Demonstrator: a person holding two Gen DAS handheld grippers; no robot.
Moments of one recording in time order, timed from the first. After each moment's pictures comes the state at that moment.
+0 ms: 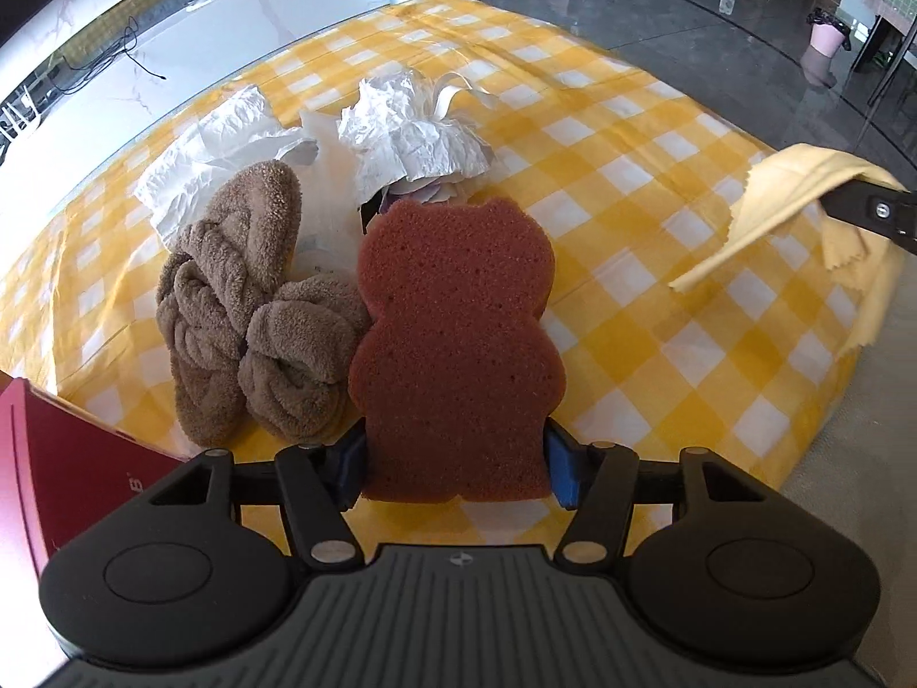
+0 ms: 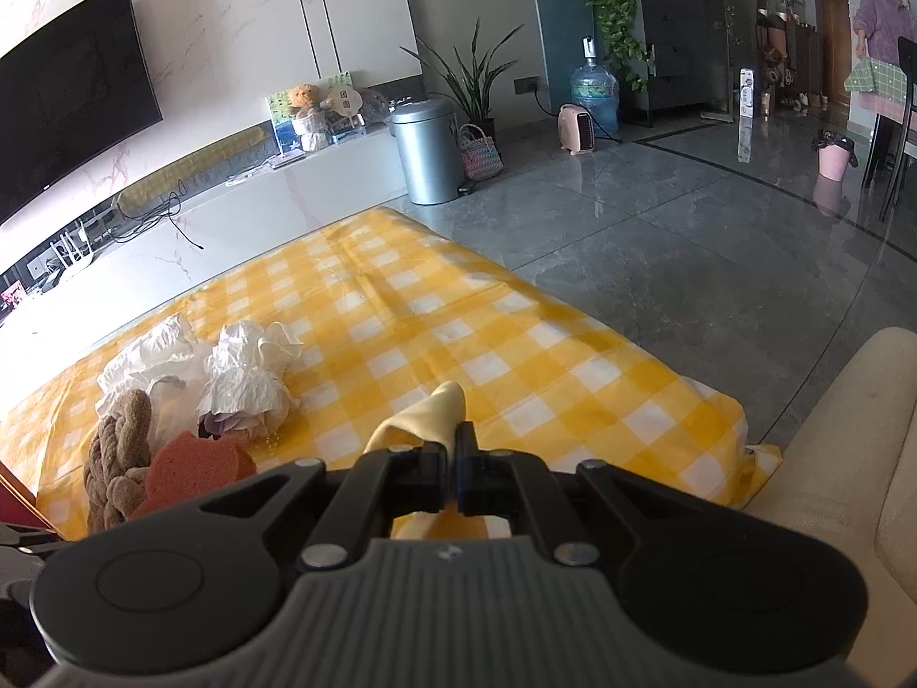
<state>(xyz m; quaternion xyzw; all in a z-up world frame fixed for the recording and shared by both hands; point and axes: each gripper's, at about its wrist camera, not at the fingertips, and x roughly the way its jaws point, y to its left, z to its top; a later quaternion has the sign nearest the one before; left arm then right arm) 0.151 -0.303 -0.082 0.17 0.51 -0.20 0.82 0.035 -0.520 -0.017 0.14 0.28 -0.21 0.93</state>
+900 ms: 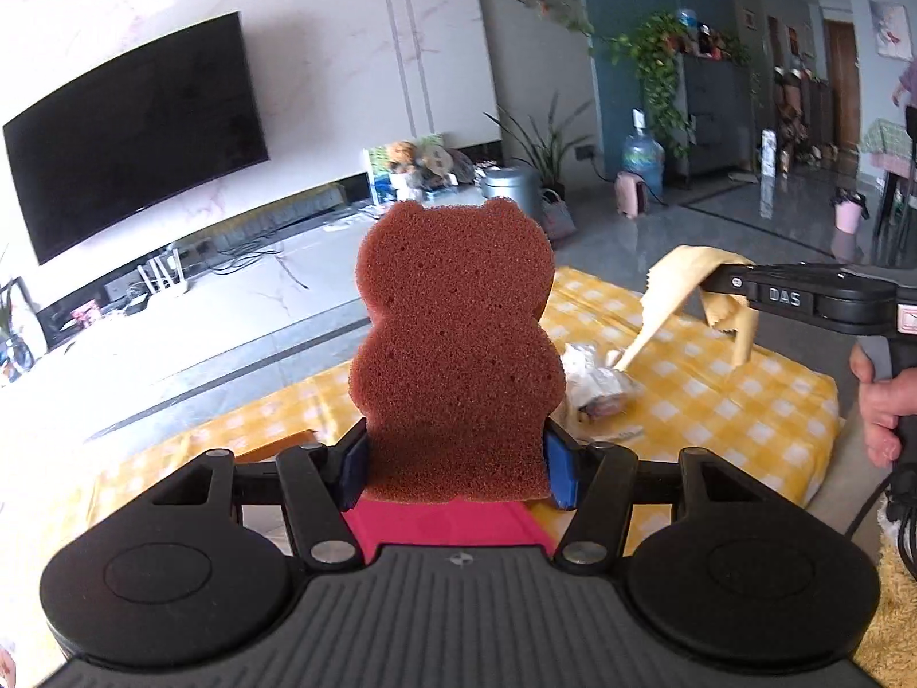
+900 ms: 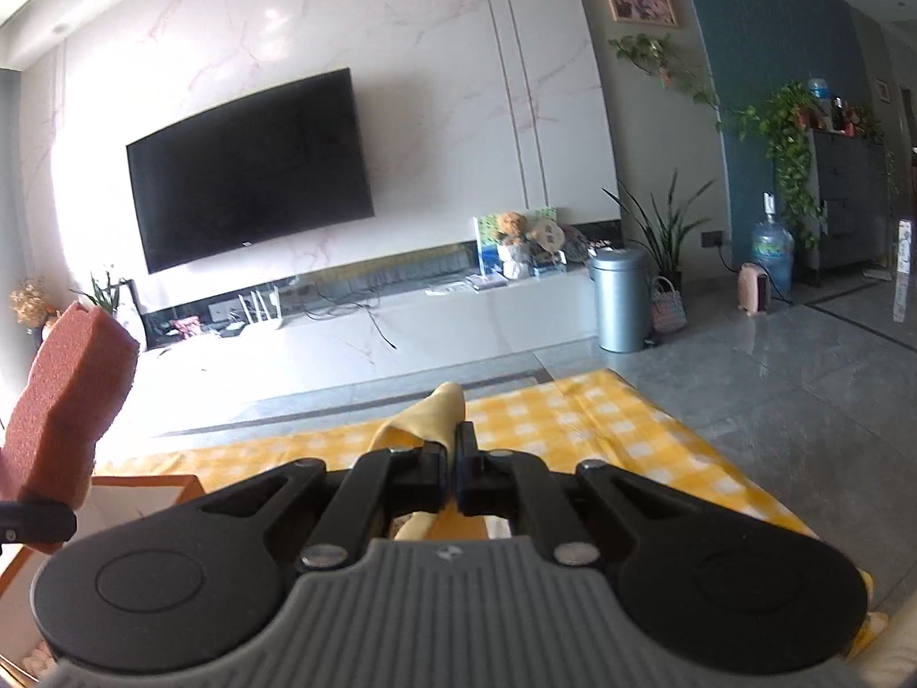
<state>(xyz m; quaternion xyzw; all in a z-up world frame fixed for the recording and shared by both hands) 0.036 -0.132 0.083 0.12 0.26 -0.15 0.95 0.018 -0.402 0.078 0.07 0.14 -0.02 0.99</state>
